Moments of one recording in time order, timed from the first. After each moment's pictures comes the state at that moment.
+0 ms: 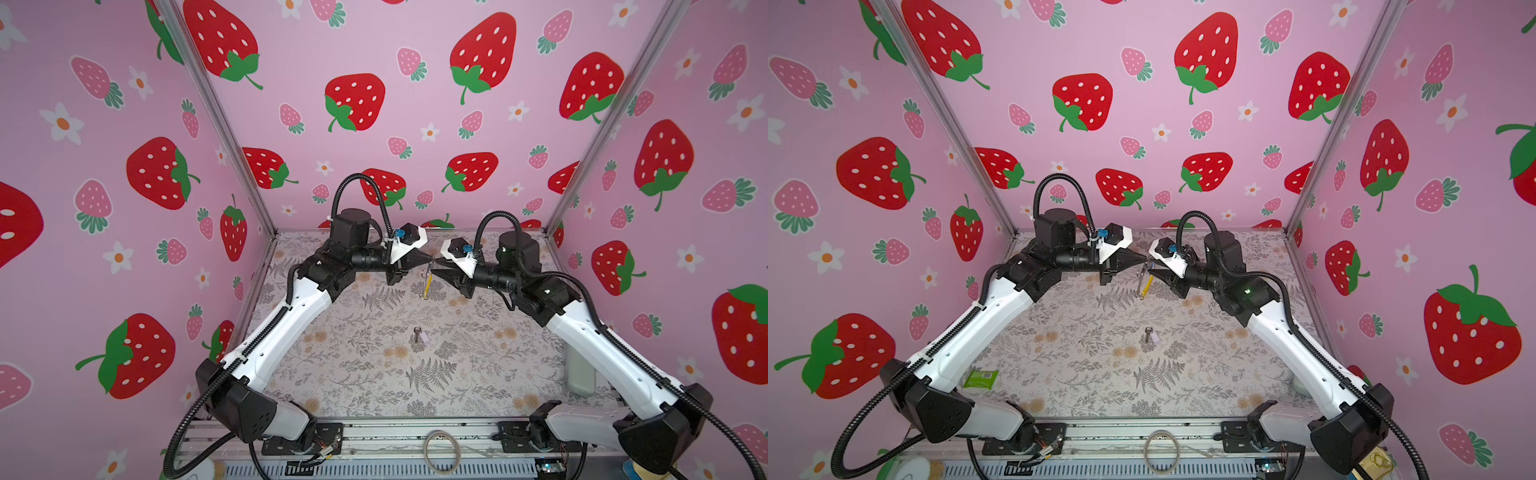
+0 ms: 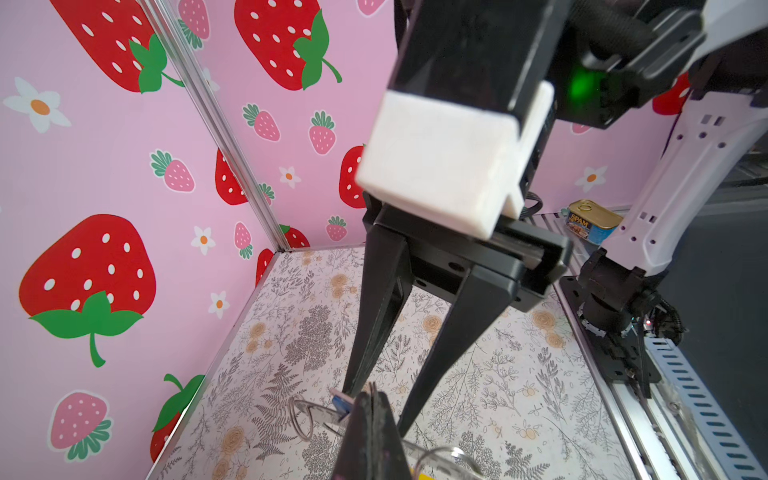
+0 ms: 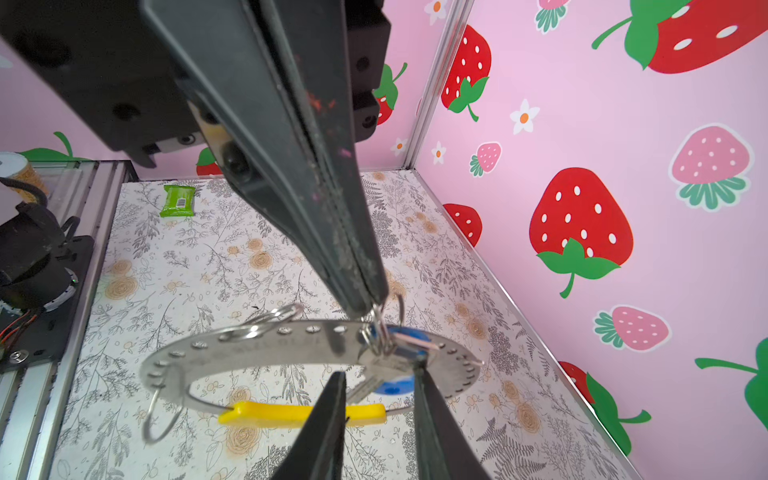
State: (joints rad) left arm -0.52 1.45 1.52 -0.41 0.82 0.52; right arm 0.66 1.25 1.26 -0.33 -0.52 -0.46
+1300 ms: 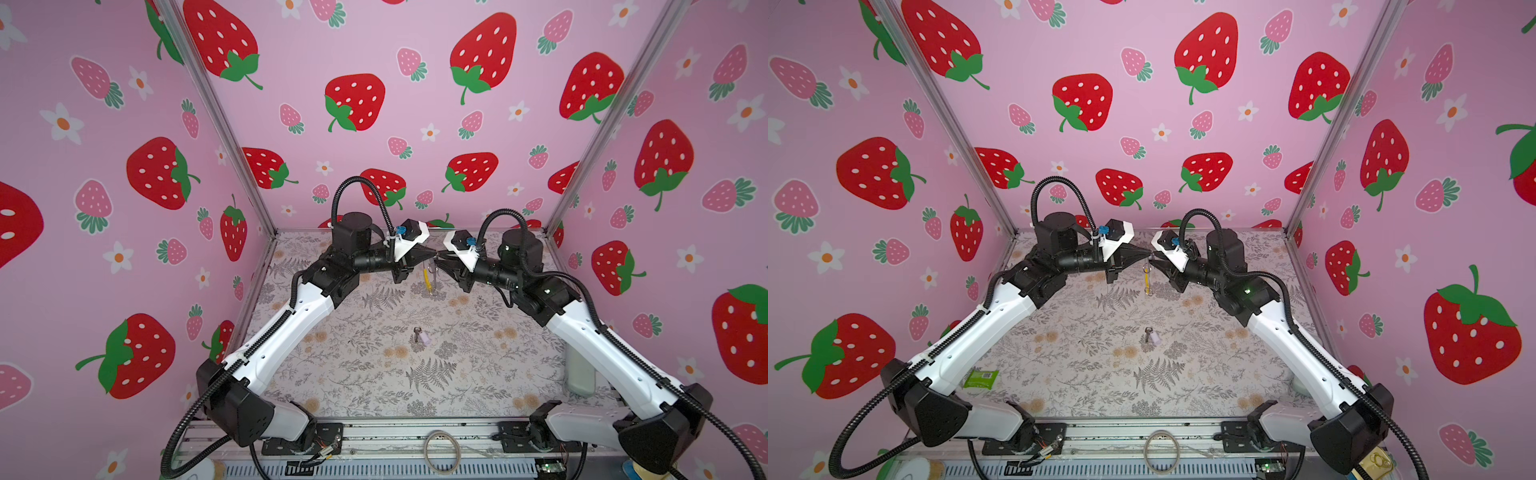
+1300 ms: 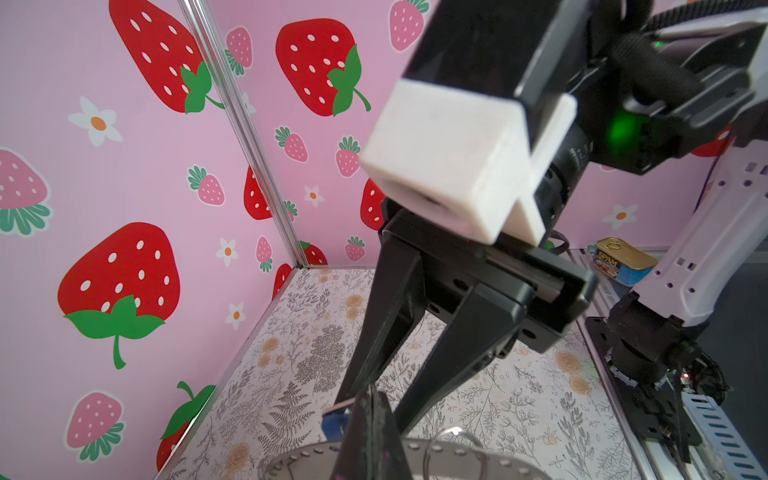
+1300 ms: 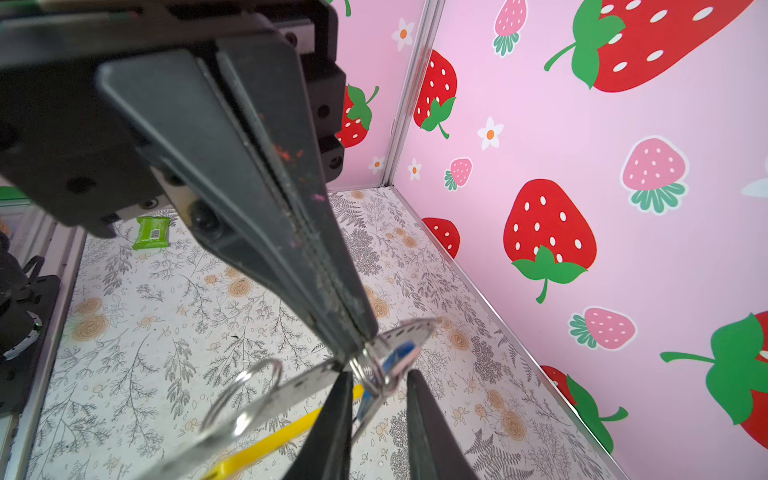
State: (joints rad) left arm -0.55 1.43 1.45 -0.21 0.74 0.38; right arm 0.66 1.25 1.26 -0.26 -0.47 -0.39
